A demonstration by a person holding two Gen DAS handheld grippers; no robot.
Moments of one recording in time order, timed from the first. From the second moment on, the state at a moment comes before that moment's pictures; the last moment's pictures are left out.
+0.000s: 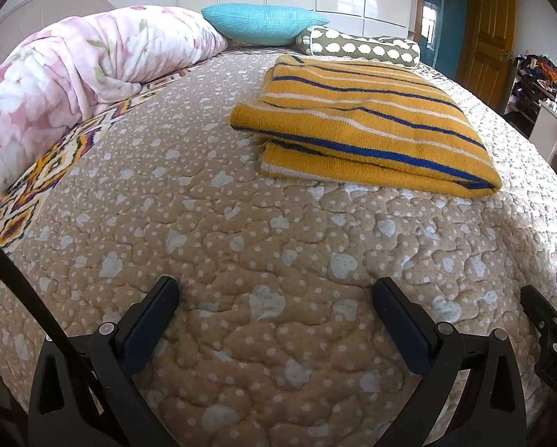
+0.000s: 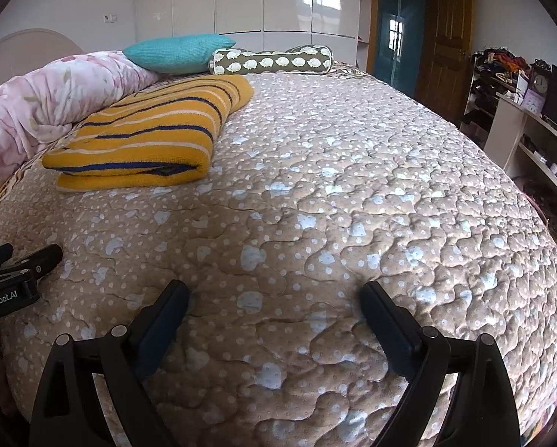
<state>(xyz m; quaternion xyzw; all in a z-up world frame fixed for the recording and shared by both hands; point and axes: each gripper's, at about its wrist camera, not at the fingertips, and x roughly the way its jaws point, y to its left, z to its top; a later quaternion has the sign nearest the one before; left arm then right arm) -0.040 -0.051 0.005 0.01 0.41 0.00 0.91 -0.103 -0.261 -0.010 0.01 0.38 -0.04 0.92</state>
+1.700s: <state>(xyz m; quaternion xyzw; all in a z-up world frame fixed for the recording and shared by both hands) -0.043 -0.051 0.004 0.00 0.40 0.01 0.91 -0.117 -0.247 -0.011 0.00 0.35 -0.06 0.94</state>
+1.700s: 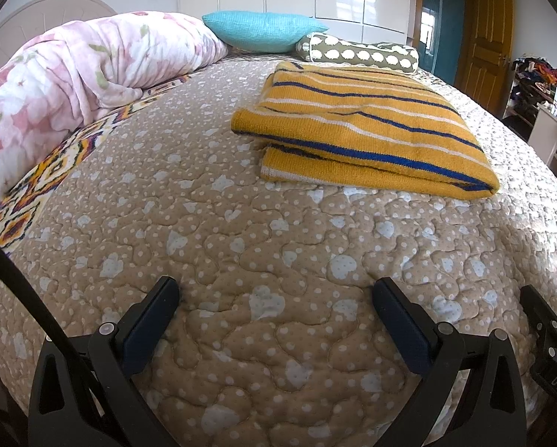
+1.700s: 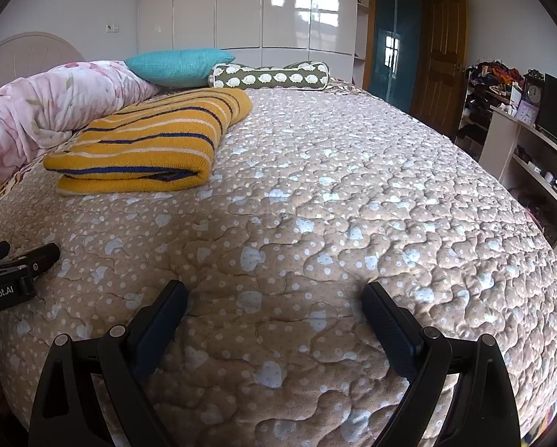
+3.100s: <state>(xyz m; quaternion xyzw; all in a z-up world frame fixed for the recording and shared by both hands) -0.091 -0.063 0.075 0.02 0.35 0.04 0.93 -0.126 -0.249 0.034 0.04 0.35 -0.01 0.94</state>
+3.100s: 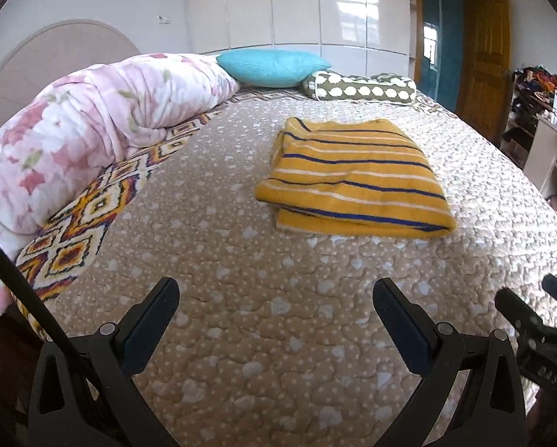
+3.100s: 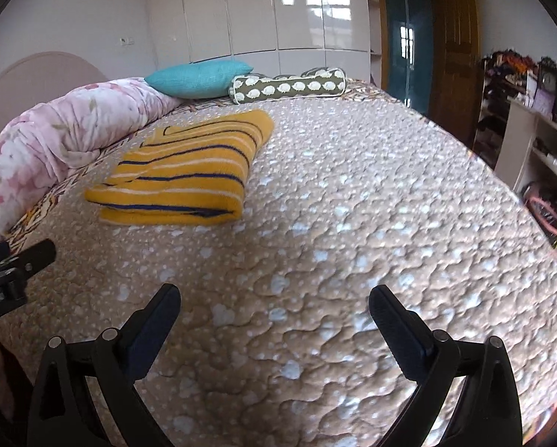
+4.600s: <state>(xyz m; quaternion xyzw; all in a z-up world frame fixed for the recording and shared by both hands) -0.084 -0.069 0.038 0.02 0.42 0.02 0.91 -0.119 -0.256 0.020 0.03 0.36 -0.01 0.93</state>
